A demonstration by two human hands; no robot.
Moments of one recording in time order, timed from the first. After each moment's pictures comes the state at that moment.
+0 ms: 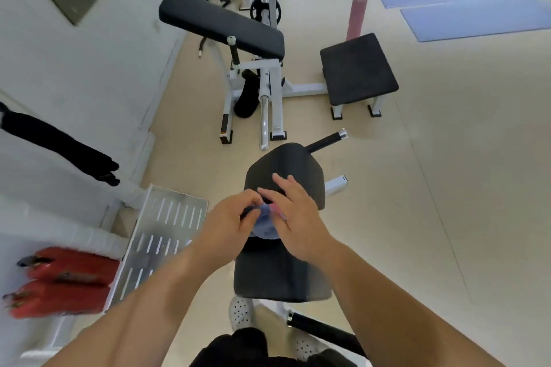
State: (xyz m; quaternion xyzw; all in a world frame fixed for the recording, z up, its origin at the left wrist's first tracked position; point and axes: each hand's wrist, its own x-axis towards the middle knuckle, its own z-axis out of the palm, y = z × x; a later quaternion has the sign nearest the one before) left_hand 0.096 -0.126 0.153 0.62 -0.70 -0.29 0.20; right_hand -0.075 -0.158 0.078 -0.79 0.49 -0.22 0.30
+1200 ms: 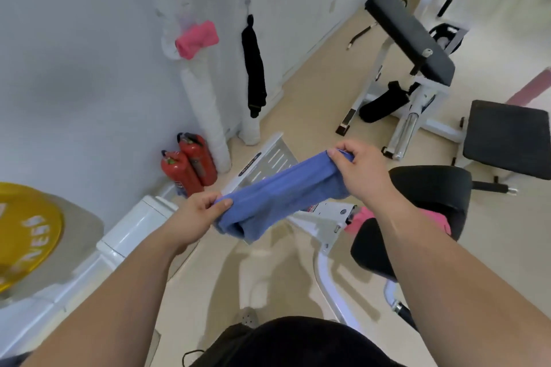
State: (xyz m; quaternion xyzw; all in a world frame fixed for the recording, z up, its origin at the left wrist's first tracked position) left_hand 0.465 0.207 0.137 0.76 -0.34 -0.38 0.40; right_hand 0.244 -0.036 0.189 -0.82 0.42 -0.21 0.33
